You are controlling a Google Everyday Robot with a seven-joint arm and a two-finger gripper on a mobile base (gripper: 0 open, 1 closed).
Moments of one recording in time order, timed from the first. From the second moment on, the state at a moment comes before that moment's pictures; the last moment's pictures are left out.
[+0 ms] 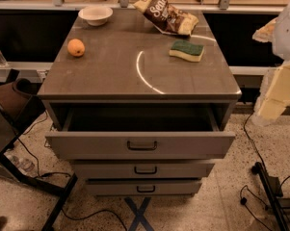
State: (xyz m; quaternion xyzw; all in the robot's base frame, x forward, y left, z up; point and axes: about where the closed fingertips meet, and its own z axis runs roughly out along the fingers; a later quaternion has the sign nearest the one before) arm 0.438 -0.214 0.985 -0.60 0.78 -0.05 0.17
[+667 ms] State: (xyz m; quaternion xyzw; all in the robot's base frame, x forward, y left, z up) arm 0.455 -0.219 0.986 -0.59 0.78 -0.05 0.18
